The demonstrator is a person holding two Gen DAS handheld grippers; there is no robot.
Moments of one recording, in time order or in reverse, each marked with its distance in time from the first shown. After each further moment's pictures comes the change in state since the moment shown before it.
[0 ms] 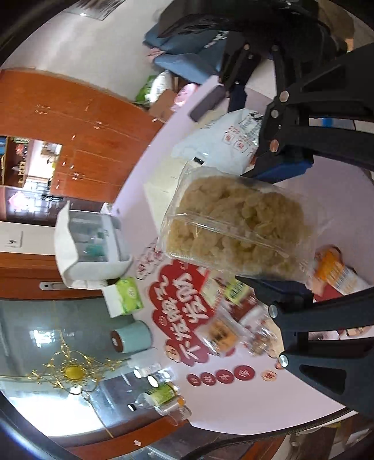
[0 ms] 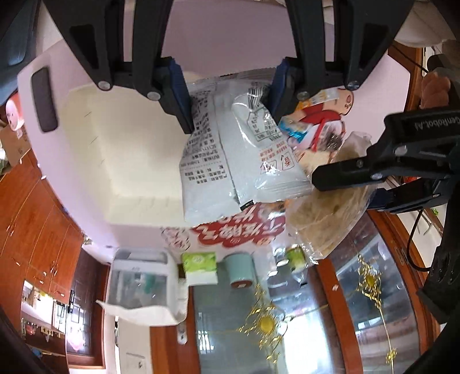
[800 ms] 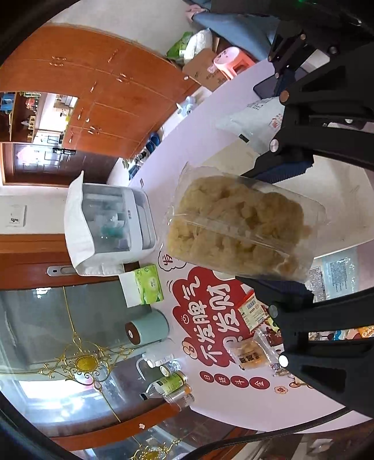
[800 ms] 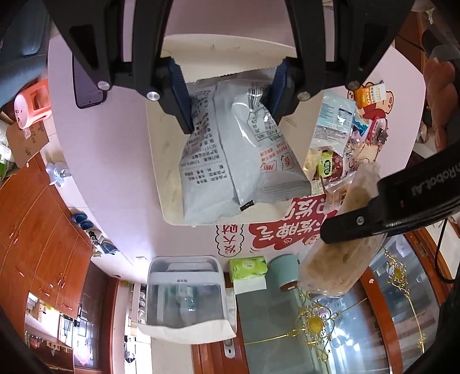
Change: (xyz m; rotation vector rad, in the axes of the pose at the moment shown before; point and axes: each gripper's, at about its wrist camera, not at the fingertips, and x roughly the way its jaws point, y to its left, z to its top) left arm 0.103 -0.096 0.098 -0.133 -0.034 0.241; right arm 0.027 -0.161 0.045 0.019 0.088 -0.022
